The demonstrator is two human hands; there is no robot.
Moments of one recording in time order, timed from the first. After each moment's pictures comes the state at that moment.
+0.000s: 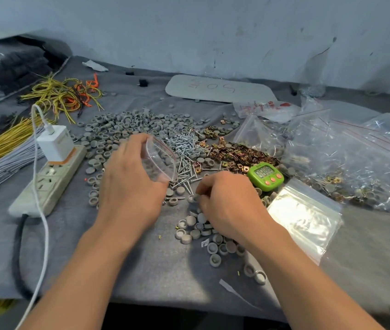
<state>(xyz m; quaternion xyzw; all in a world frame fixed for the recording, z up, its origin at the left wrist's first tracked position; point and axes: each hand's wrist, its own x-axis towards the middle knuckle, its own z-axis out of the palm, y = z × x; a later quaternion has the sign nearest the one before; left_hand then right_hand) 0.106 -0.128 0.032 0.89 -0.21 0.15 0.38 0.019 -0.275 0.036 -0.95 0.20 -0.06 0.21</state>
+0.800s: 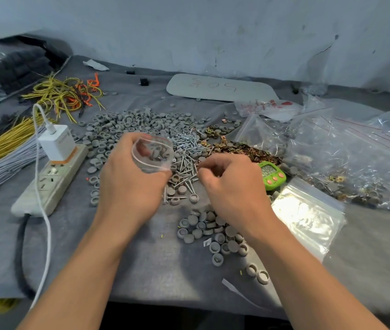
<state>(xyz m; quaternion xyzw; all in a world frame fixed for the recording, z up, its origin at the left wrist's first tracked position) 0.107 -0.126 0.038 0.85 -0.17 0.12 0.48 0.025 -0.280 0.033 -0.88 0.18 -0.24 0.36</state>
